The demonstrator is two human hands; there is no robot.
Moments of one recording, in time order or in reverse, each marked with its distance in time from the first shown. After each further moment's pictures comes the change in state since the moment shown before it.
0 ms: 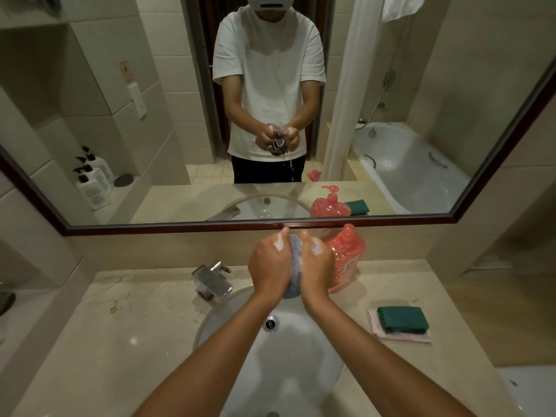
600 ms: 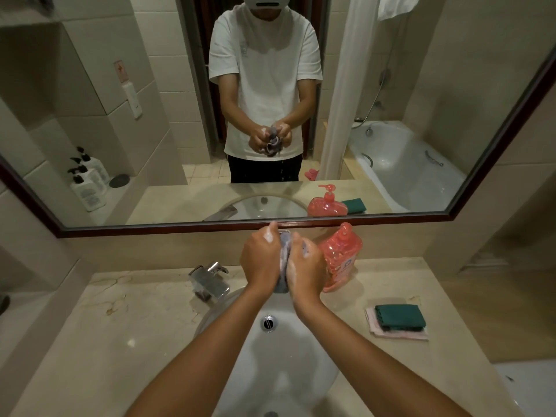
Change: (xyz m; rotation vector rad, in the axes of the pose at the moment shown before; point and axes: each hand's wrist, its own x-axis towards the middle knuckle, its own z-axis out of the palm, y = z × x) left_hand 0.013 0.003 -0.002 0.051 0.008 -0.033; right_hand -0.010 -0.003 0.009 -0.040 0.050 0.001
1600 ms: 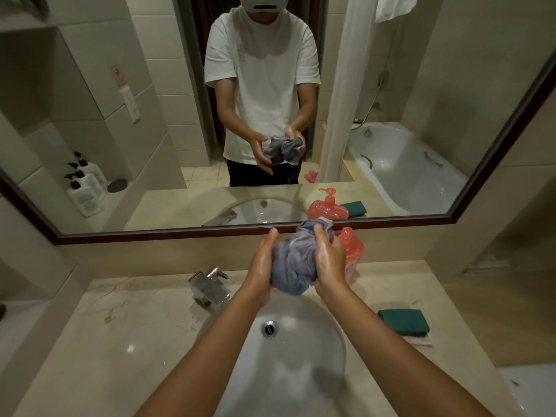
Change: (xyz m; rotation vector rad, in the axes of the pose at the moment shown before) left_hand 0.011 -0.022 0.001 -0.661 -0.577 -0.388; right_hand 0.056 0.005 -0.017 0.441 -0.151 0.298
